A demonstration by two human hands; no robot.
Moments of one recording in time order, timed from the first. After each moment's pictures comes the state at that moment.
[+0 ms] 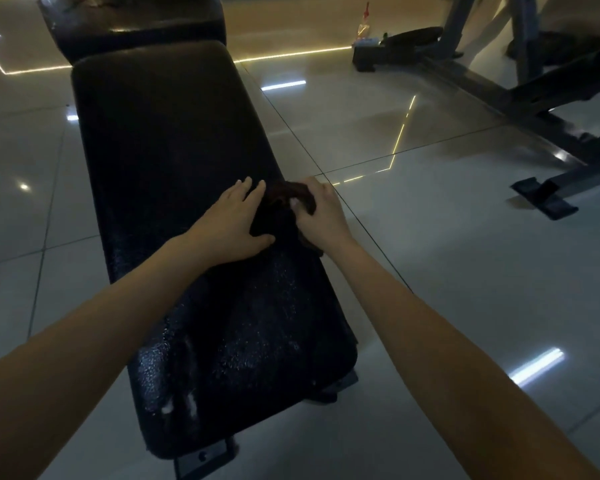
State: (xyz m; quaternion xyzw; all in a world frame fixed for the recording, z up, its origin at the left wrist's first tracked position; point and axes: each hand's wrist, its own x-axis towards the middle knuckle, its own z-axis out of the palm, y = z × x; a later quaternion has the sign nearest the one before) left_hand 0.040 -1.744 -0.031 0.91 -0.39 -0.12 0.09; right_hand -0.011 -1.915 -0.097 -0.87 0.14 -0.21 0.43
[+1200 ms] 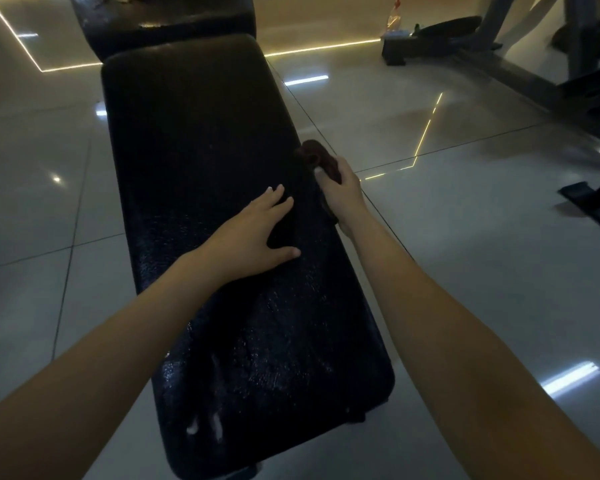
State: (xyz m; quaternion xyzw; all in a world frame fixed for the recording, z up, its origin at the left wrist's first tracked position) left_hand 0.053 -1.728 -0.037 0.89 -0.43 -0.13 0.13; right_hand 0.049 -1.919 -0.086 -0.71 0.20 -0.19 0.64
